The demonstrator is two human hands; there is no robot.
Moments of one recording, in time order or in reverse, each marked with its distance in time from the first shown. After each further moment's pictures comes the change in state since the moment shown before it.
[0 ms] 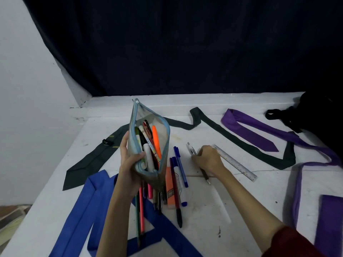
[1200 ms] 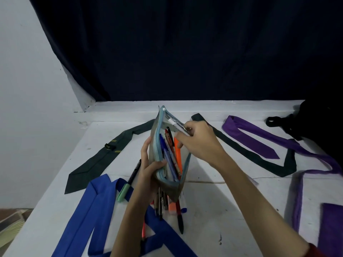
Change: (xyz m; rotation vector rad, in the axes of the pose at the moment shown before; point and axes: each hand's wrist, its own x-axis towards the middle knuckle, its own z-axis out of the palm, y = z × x) left_hand -0.001 -0.018 0.025 0.050 -0.121 -0.038; right_hand -0.068 -0.093 -0.061 0.231 0.029 -0.404
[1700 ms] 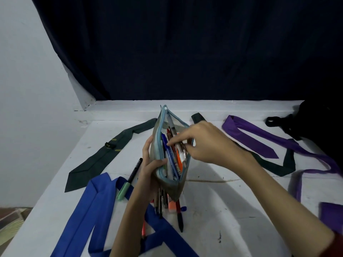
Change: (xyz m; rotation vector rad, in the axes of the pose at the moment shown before) left_hand 0.000 0.001 -0.001 -0.048 -0.048 -0.022; right_hand -0.009 -0.010 -0.025 -0.549 -0.240 -0.393
